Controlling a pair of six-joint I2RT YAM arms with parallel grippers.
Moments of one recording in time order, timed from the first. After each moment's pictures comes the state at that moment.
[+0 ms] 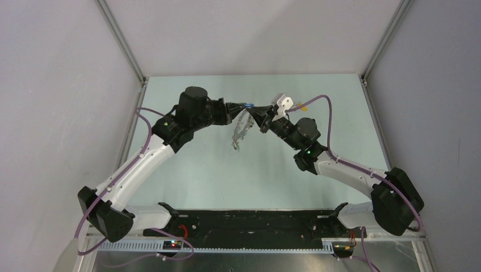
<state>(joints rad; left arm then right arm) -0.60 1.24 1.28 -0.49 0.10 -2.07 0.73 1.33 0.79 0.82 -0.16 0.01</state>
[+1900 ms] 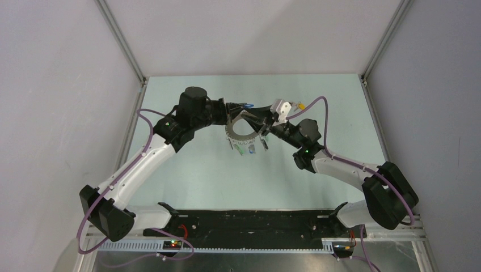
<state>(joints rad) -0.58 1.25 1.25 -0.44 0.15 -2.07 0.69 1.40 0.77 1.00 -0.39 -0.05</state>
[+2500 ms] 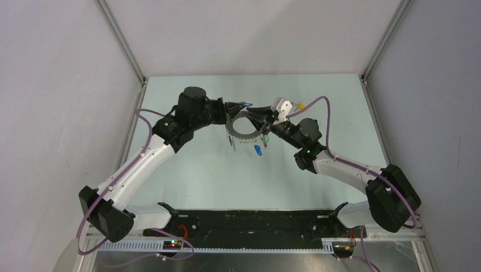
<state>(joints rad) -0.58 1.24 1.25 -0.44 0.14 -2.07 0.69 1.37 0.77 0.93 -0.35 -0.05</state>
